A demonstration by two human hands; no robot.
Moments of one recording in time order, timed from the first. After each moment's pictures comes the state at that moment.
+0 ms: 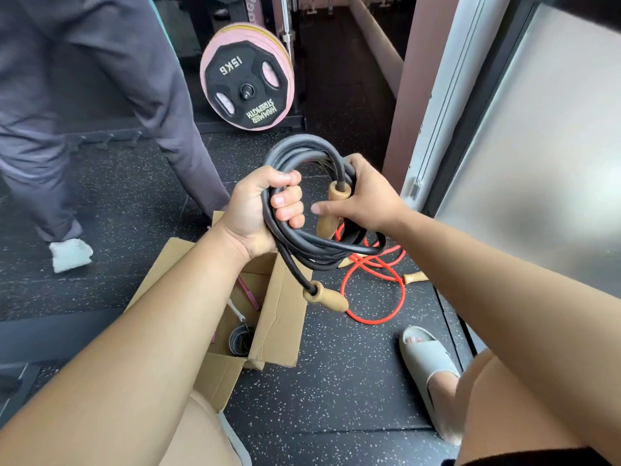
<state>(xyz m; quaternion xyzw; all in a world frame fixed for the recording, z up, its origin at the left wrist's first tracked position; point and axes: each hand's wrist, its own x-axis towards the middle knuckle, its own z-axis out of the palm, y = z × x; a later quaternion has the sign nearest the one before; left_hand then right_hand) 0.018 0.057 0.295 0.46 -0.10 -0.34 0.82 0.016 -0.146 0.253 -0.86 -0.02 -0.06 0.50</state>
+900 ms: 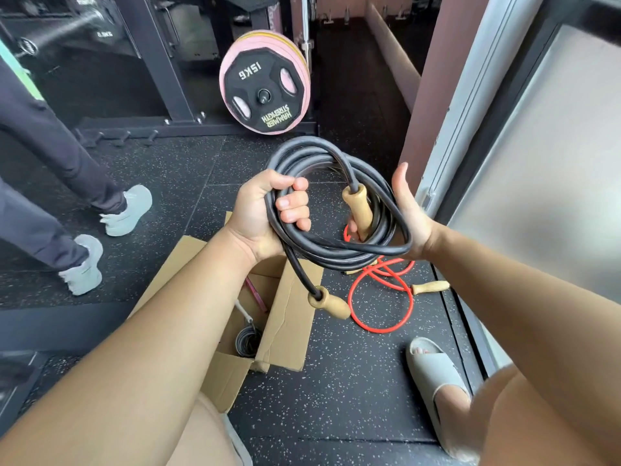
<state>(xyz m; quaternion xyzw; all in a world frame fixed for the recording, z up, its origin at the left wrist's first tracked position) 0.019 0.080 0.297 0.42 -0.08 -0.36 0.83 0.005 -0.152 0.248 -0.53 0.05 0.25 0.81</state>
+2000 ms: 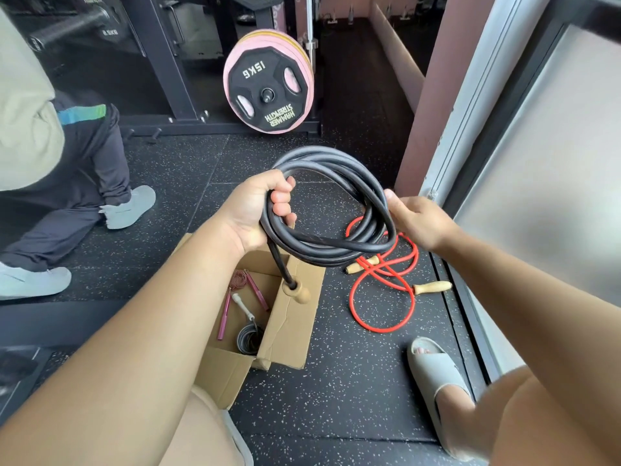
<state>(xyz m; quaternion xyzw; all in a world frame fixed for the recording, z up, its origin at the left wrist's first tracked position) 0.025 0.091 0.306 0.55 0.02 -0.27 0.79 -0.007 -0.188 0.239 -0.93 0.05 0.00 0.36</state>
